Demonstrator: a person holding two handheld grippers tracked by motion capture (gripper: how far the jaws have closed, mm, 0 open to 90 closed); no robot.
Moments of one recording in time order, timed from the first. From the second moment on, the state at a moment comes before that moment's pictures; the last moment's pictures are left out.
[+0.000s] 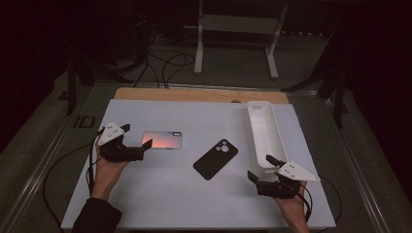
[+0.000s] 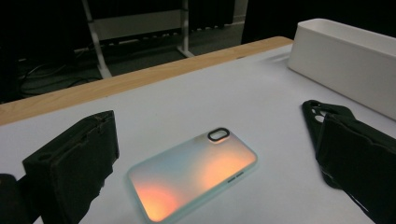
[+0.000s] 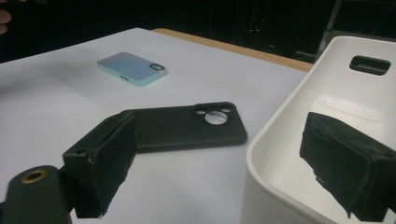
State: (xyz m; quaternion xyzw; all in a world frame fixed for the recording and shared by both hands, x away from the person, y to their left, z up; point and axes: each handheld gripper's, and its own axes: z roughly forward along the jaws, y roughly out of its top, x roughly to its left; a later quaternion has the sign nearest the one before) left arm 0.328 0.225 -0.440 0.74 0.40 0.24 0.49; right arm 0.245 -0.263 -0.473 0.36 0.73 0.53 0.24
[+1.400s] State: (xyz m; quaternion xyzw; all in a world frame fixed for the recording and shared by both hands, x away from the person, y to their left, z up) left arm 0.418 0.210 -0.480 0.75 0.48 0.25 0.39; right arm 0.246 -0.261 -0.477 0.36 0.74 0.52 0.24
